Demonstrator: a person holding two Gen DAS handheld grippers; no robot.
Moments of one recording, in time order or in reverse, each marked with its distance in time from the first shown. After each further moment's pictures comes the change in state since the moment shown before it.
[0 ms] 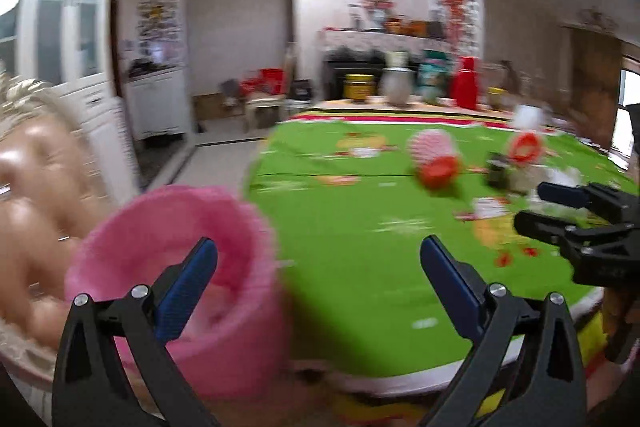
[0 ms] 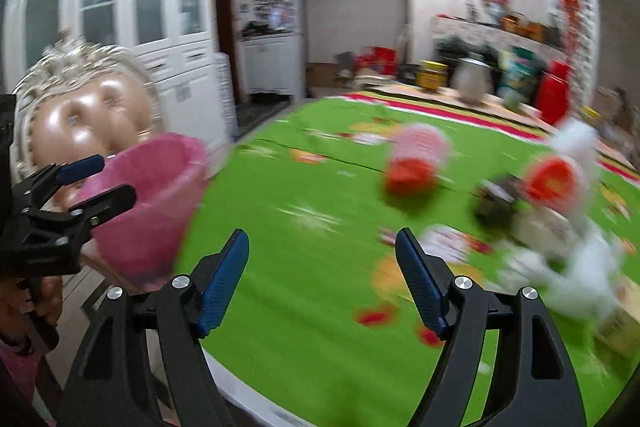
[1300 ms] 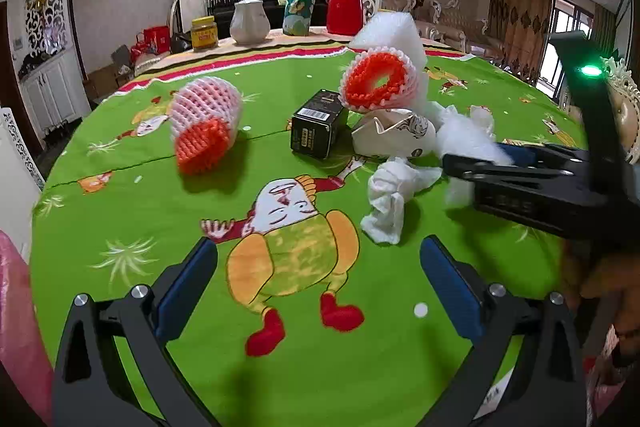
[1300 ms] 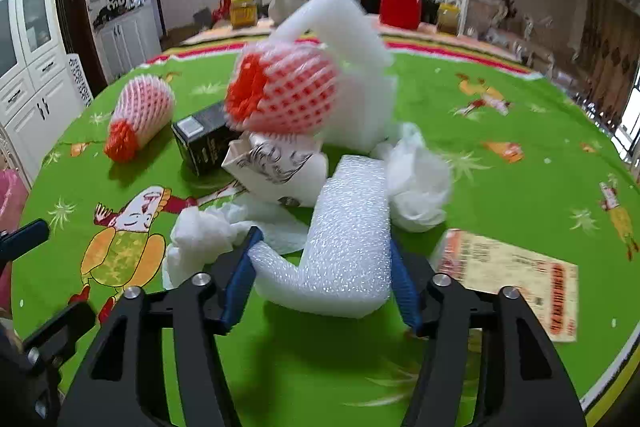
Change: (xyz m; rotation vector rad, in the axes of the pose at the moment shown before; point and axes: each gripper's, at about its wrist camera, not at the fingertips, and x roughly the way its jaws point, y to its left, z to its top) left arm 0.132 -0.210 0.020 0.148 0.249 -0.287; right arm 0.020 -0.200 -0.024 0.249 0.195 -0.384
